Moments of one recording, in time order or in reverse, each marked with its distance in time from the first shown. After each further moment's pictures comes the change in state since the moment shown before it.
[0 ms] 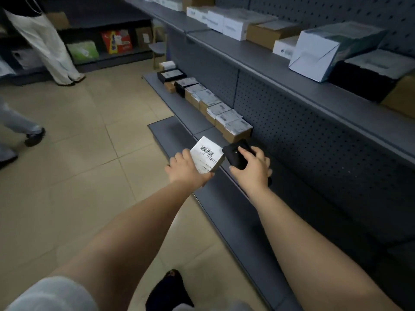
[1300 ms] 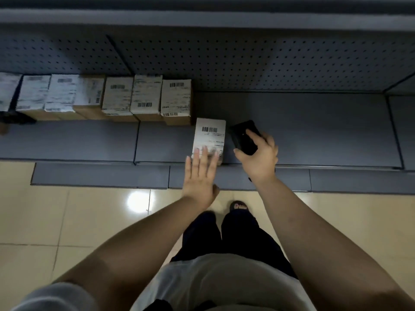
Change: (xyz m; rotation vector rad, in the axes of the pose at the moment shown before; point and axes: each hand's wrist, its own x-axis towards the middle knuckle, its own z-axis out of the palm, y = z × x) left_hand 0.268 0.015 0.172 0.419 -0.579 1.262; right_hand 0.163 0.034 0.171 0.185 0.515 0.967
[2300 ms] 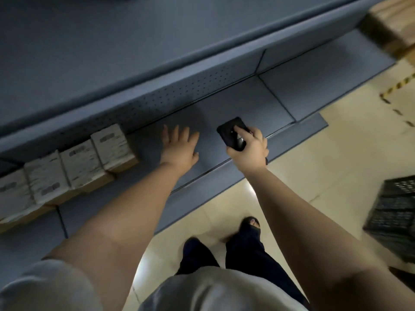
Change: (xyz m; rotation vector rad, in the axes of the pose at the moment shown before) left_hand 0.133 0.127 -0.107 0.372 0.129 0.553; right_hand 0.009 0.076 -0.133 0.022 0.382 0.240
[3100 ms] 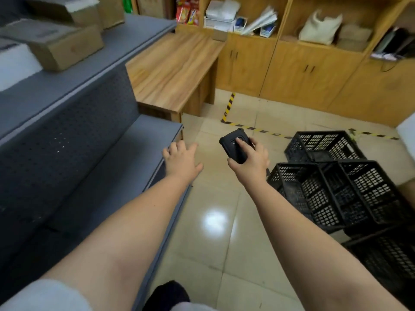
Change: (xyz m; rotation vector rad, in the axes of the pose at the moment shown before) left_hand 0.272 0.673 -0.256 -0.045 0.293 0.512; right_hand 0.164 0.387 -0.540 -0.006 0.704 0.336
